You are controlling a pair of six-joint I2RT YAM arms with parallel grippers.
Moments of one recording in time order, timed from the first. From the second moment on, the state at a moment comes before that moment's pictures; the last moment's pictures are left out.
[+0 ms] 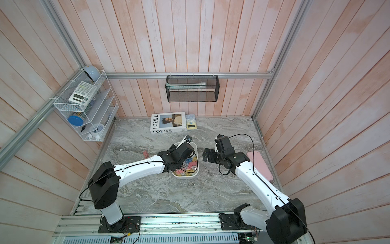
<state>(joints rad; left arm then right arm) -0.94 1.77 1.29 -0.38 -0.77 -0.03 0.46 1.18 0.93 -0.61 -0.05 0.55</state>
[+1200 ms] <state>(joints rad) -0.47 1.55 0.97 -0.77 -0.76 -0.54 0.70 1.59 1.26 -0.61 -0.09 0.48</state>
